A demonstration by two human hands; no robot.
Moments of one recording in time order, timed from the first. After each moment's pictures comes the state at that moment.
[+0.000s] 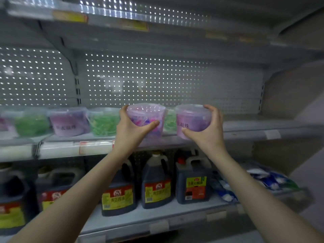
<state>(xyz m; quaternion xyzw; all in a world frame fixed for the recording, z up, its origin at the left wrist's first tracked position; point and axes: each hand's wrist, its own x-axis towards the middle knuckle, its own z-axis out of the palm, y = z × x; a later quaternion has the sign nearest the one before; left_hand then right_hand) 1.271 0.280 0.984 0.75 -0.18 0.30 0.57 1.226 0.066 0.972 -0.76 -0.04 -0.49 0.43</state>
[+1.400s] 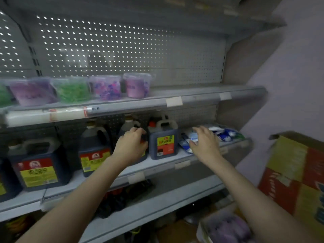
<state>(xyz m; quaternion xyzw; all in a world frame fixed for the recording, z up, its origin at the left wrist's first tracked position) 1.187 0.240 0.876 0.92 -0.29 0.16 0.19 1.100 0.013 0.854 -0.93 0.18 -0.28 0.14</state>
